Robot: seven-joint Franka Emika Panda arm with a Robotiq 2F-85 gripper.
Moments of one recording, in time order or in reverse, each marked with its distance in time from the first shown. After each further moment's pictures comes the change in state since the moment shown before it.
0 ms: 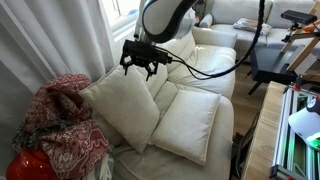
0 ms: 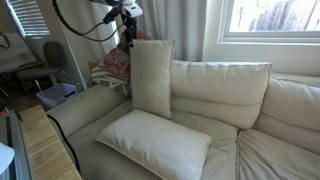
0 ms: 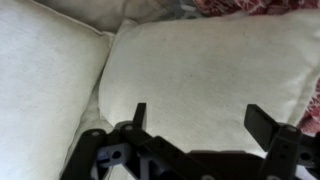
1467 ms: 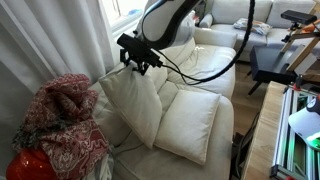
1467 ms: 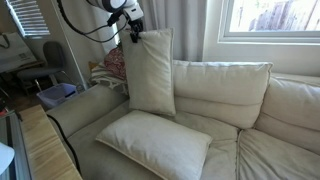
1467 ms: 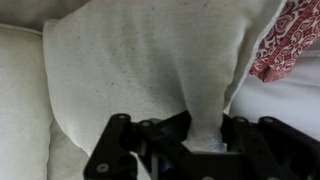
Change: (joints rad) arm -0.023 0.043 0.033 -0.008 0.098 0.291 0.110
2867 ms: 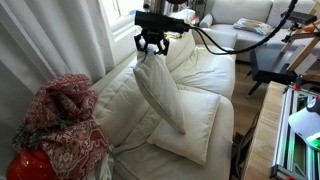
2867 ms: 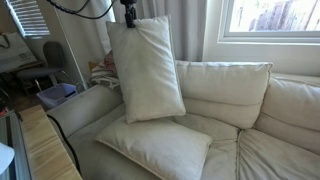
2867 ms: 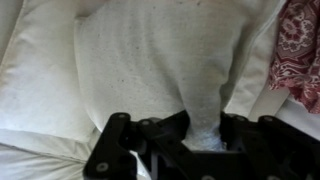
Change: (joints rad) arm -0.003 -0.261 -0.082 -0.045 -0.276 -0.536 -0.043
